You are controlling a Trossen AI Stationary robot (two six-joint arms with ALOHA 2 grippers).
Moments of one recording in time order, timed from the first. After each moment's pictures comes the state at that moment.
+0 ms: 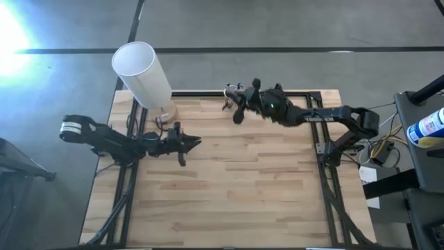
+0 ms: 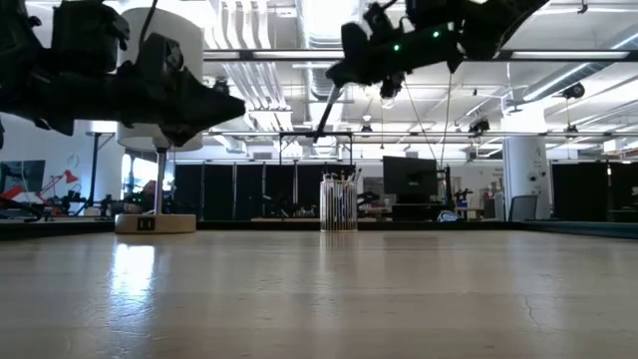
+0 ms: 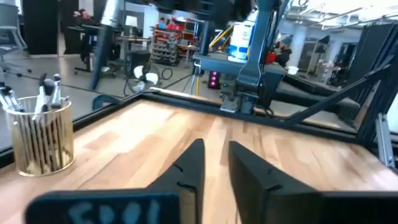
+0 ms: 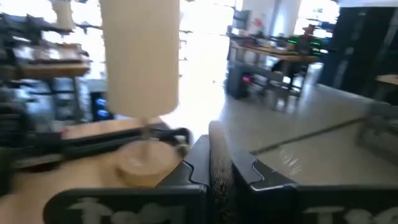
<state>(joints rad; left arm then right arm) 0.03 1.28 0.14 1.23 -0.18 -0.15 -0.33 1.54 0.94 0.59 0.16 -0.05</state>
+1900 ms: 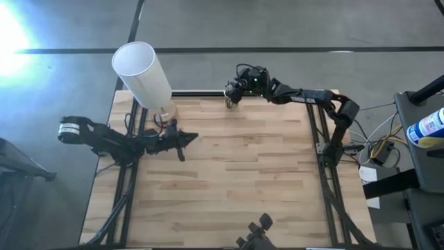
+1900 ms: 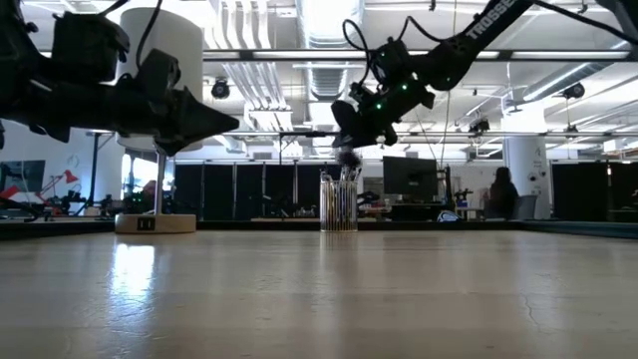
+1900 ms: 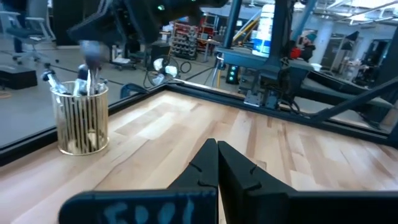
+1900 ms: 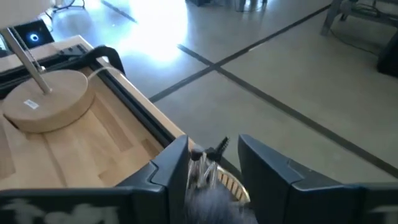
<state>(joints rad) 0.11 1.25 0.09 1.20 -0.18 -0.17 -0.61 1.82 1.22 0.19 0.08 0.08</state>
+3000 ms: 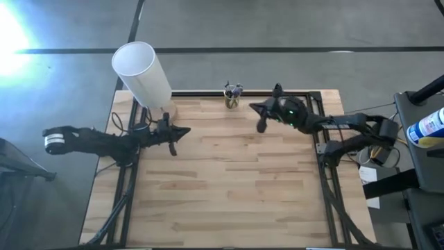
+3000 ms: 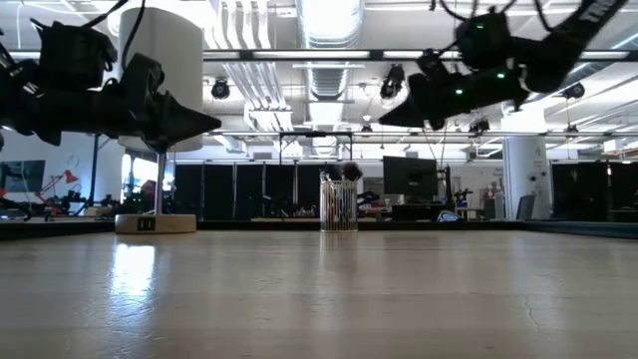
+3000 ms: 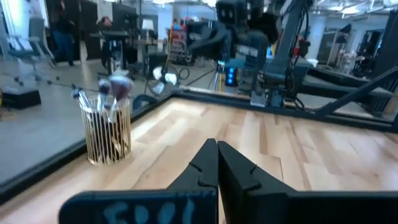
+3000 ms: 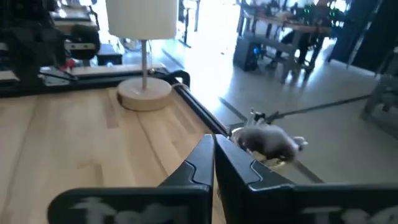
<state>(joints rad) 0.34 1.02 0.01 1.07 0.07 -0.08 -0.48 1.34 0.53 0.65 -0.02 -0.08</state>
